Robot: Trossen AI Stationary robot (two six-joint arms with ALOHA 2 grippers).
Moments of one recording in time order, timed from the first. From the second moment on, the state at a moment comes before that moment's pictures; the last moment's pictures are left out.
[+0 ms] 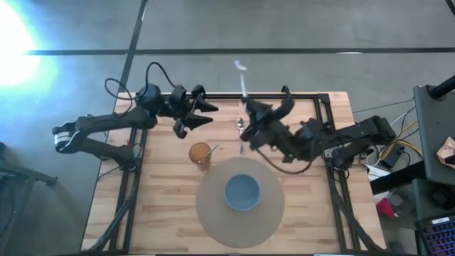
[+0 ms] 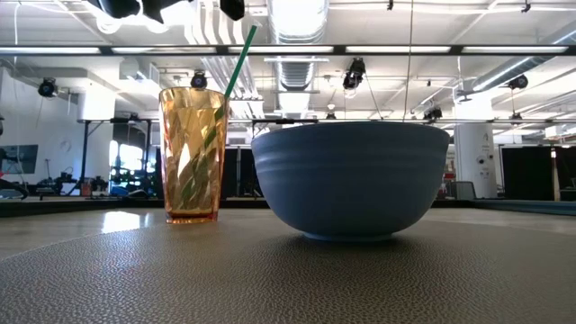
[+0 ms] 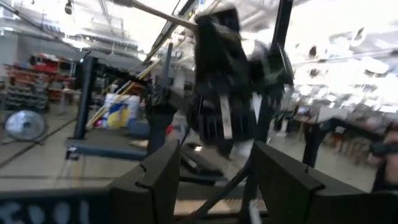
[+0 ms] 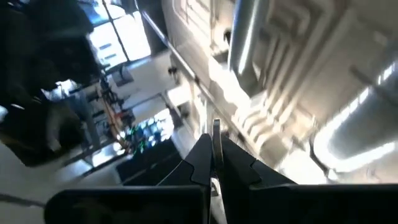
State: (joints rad) left arm 0.37 1.16 0.91 0.65 0.63 -0.35; right arm 0.25 1.52 1.37 0.79 0.85 -1.64
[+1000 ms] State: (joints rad) left arm 0.37 0.87 0.91 -0.11 0.32 0.04; right arm 0.17 1.22 1.37 -0.33 0.93 -0.07
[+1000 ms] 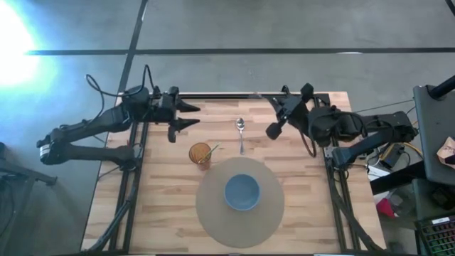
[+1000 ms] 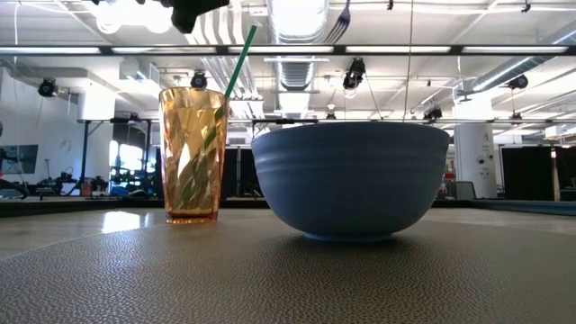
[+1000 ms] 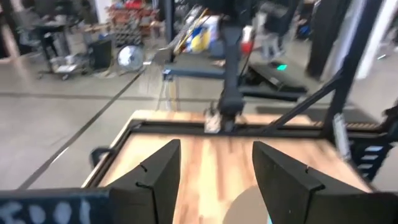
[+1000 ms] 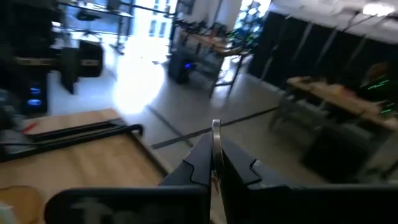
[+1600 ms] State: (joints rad) left arm 0.37 0.85 0.88 -0.26 0.29 0.08; right arm 0.05 1.23 1.37 -0.69 0.39 0.44
